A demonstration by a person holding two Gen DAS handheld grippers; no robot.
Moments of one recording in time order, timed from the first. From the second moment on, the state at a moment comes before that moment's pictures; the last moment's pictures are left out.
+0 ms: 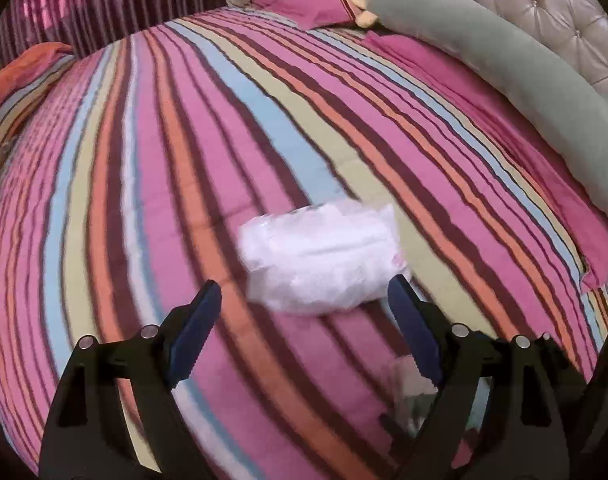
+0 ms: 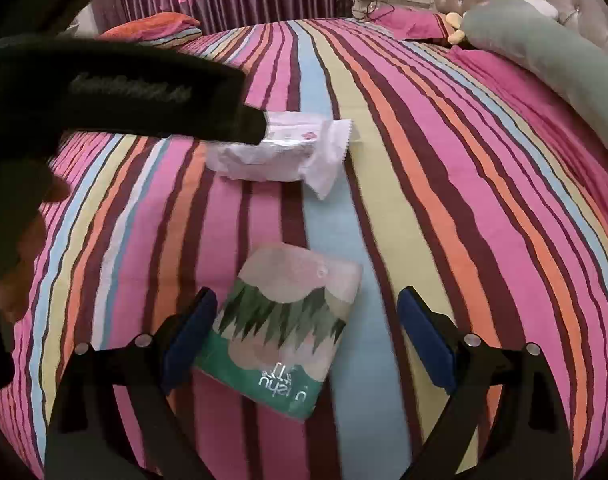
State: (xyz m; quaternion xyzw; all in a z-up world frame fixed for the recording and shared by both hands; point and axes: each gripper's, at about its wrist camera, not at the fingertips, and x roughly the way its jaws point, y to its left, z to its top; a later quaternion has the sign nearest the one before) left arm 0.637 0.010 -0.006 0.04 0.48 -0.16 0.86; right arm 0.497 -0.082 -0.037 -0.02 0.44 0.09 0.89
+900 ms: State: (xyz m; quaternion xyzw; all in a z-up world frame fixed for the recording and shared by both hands) left arm 0.678 -0.043 -0.034 0.06 0.53 -0.07 0.84; right arm 0.516 -0.107 -0.043 -0.03 0.42 0.10 0.90
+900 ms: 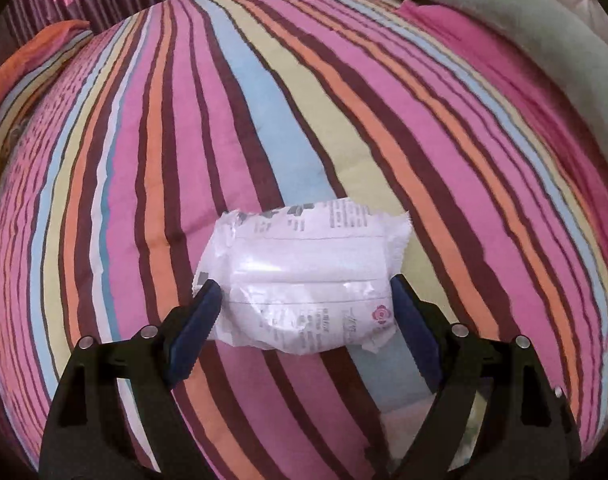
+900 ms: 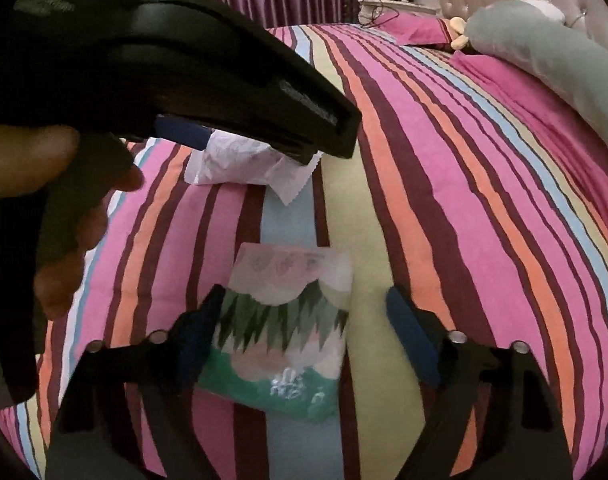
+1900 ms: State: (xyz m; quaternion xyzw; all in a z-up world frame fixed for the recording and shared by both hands) left arm 0.471 0.047 0.039 -0.02 0.46 -0.03 0.89; right arm 0.380 -0.144 0.009 -0.01 0.44 0.12 0.89
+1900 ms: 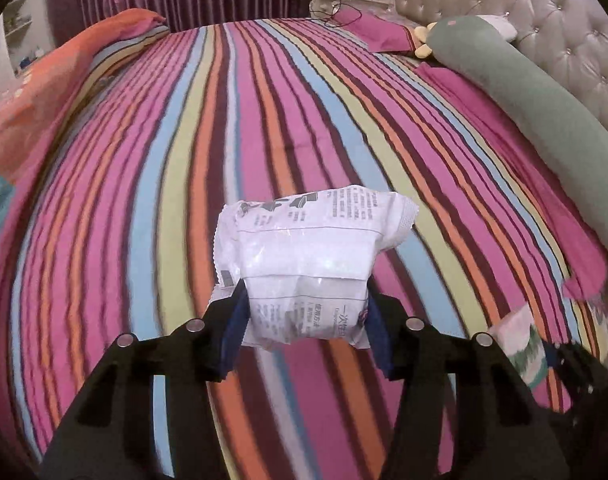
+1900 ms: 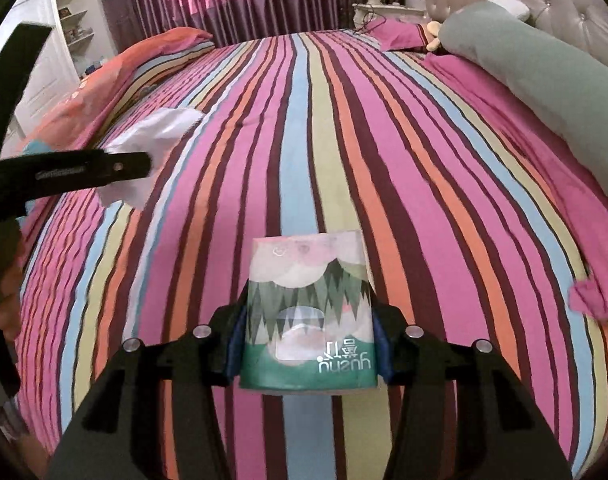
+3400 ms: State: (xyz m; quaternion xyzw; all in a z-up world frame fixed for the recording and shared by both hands) left arm 0.070 -0.044 -0.204 0.05 0.76 -0.14 0.64; right arm 0.101 -0.170 -0.196 0.04 0.77 0.11 0.63
